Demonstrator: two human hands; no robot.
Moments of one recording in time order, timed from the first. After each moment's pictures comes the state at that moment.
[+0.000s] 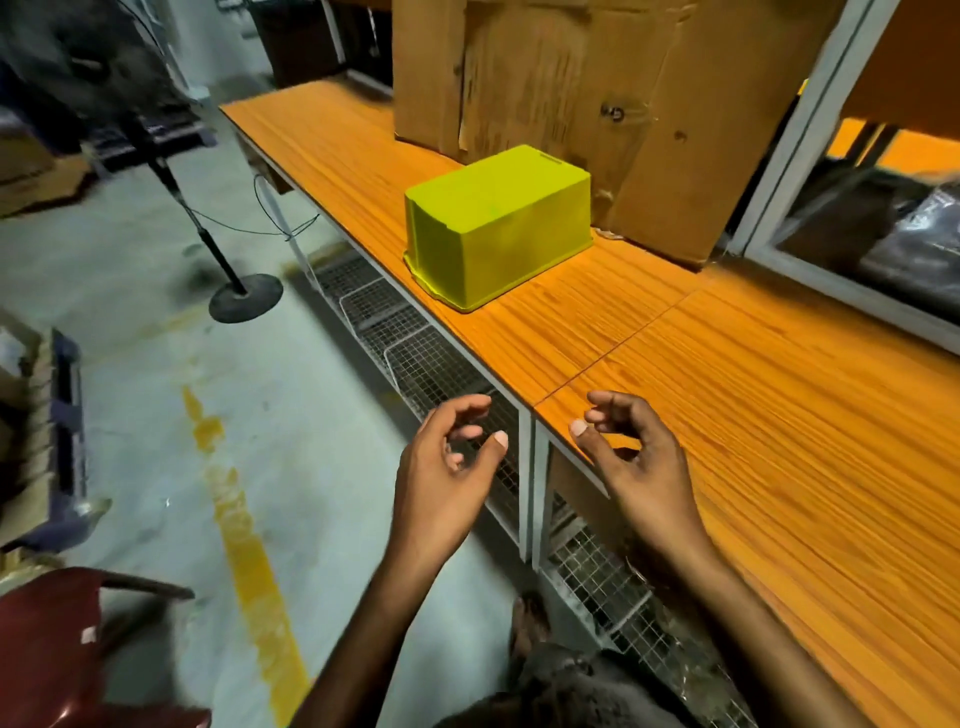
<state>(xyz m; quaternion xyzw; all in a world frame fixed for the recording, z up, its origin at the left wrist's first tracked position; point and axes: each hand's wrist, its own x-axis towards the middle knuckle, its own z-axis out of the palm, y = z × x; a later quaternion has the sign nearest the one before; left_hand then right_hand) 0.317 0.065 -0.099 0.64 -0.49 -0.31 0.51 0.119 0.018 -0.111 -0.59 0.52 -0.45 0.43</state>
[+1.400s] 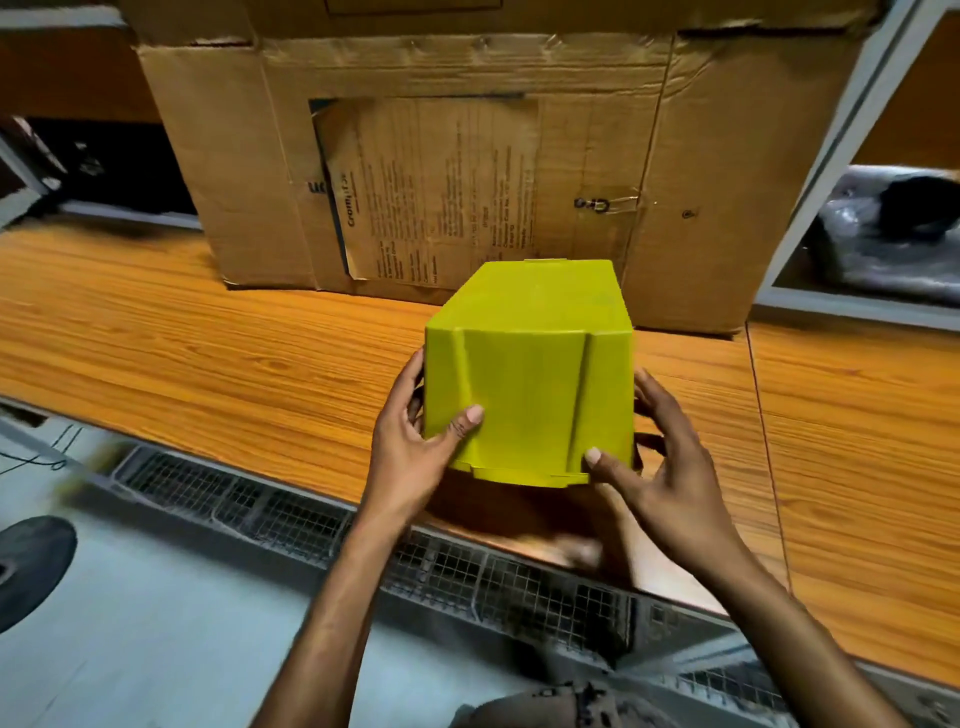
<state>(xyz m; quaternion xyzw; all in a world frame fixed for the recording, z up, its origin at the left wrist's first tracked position) 0.588 -0.407 -0.081 0.40 -0.61 -0.52 0.44 0.367 -0.266 -0.082 -0.48 0.68 -0.50 0.25</state>
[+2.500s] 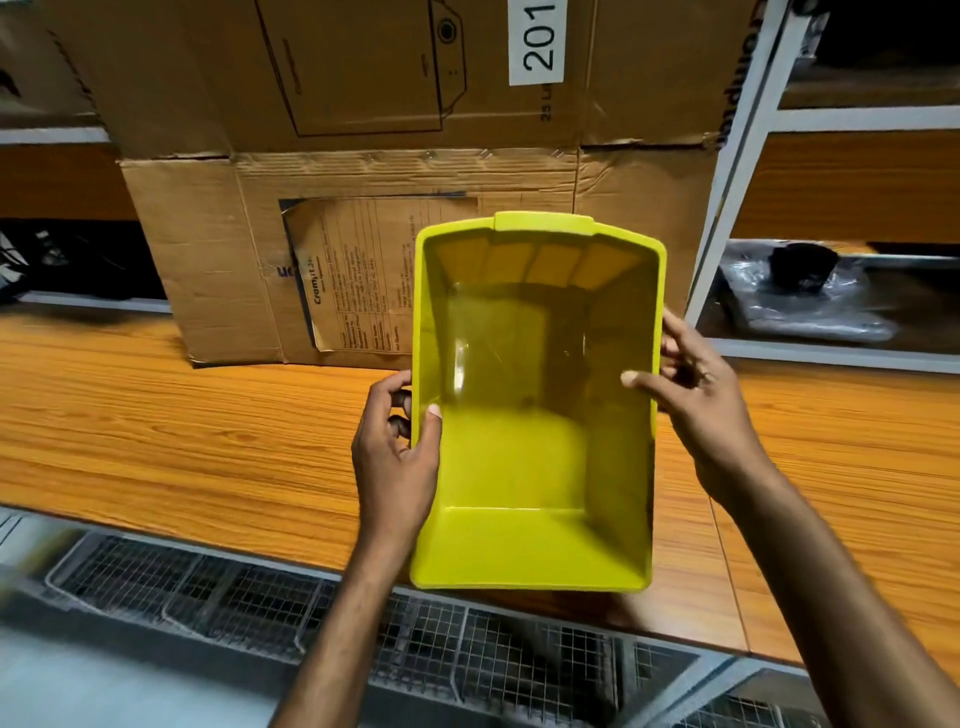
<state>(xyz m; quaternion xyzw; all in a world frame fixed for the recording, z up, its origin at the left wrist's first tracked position) 0.555 -0.386 -0.031 0.38 -0.66 -0.34 0.55 0.300 -0.275 0.004 -0.42 0.58 -0.65 0.27</state>
